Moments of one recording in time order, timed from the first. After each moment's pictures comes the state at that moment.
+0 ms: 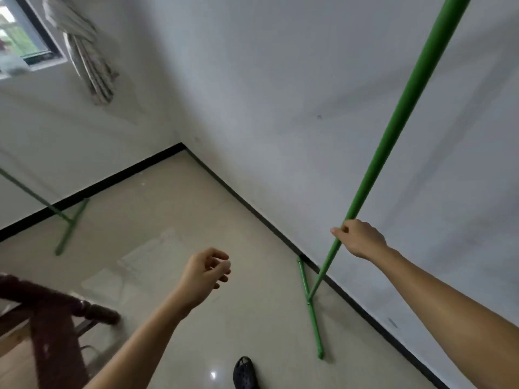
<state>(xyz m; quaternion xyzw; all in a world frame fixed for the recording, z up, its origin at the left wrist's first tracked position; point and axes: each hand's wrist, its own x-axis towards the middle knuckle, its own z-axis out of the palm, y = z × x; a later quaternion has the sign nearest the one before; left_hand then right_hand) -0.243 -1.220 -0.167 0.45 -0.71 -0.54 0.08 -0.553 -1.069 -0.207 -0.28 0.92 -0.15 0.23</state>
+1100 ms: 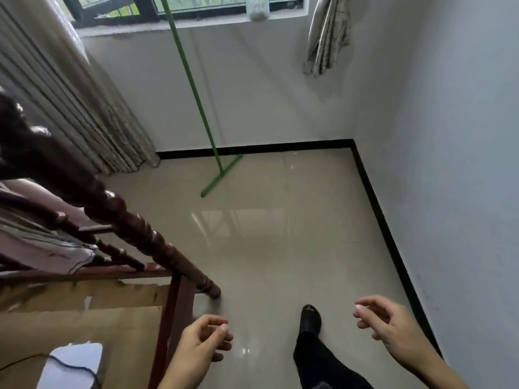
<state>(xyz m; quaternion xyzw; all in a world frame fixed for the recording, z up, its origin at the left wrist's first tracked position) 0.033 -1.557 -0.248 0.70 -0.35 -0.54 0.29 -0.312 -1.571 -0.253 -0.45 0.69 -0.25 0.50</state>
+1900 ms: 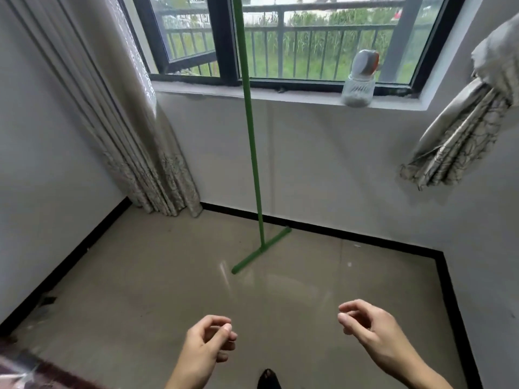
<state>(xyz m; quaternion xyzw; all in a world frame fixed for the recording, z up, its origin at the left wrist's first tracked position) 0.133 -2.045 -0.220 0.71 -0.25 -0.48 0.44 -0.162 -2.151 -0.226 -0.65 0.58 -0.19 0.45</state>
